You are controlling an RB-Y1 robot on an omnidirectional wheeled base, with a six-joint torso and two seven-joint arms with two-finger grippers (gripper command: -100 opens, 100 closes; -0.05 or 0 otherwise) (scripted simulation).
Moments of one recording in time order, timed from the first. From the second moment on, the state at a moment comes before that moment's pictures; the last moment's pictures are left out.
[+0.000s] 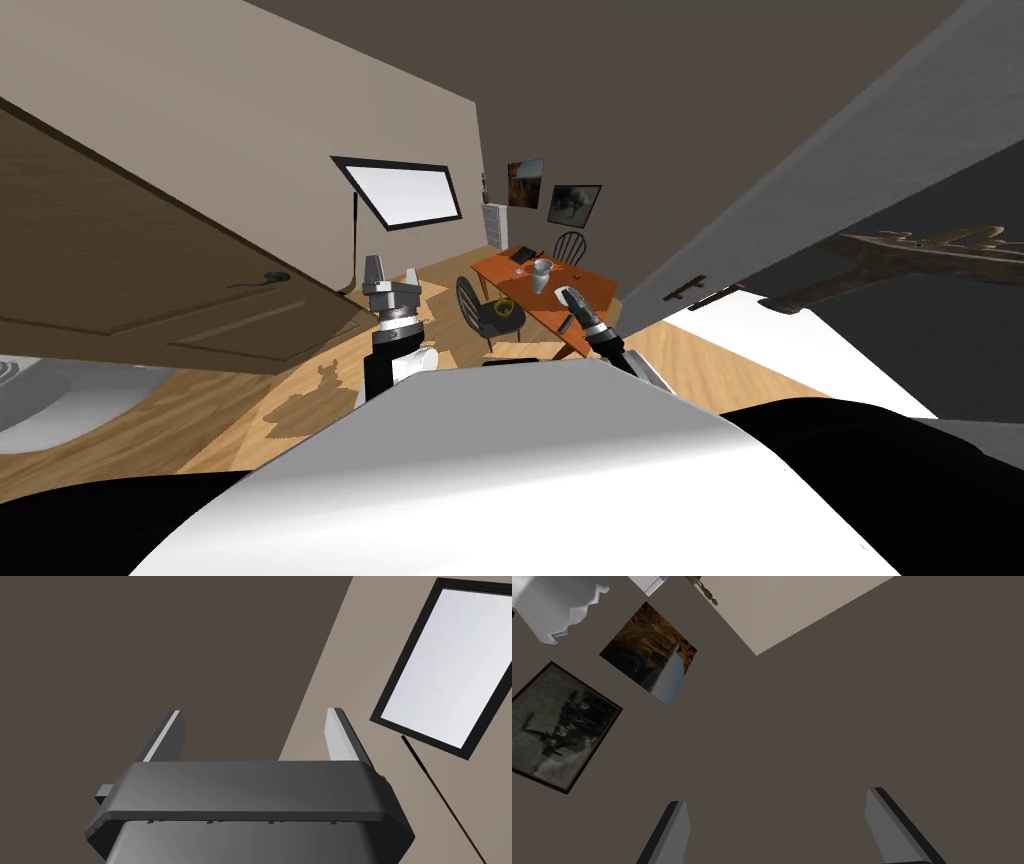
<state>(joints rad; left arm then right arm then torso) 0.49 0.03 0.03 -2.36 0.09 -0.36 0.02 0.60 -0.41 -0.01 -2.11 0.31 -0.43 0.19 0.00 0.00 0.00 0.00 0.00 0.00</state>
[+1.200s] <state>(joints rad) 0.49 0.03 0.03 -2.36 0.09 -0.36 0.02 0.71 -0.74 0.06 -1.83 0.61 -0.42 0.28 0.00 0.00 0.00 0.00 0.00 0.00</state>
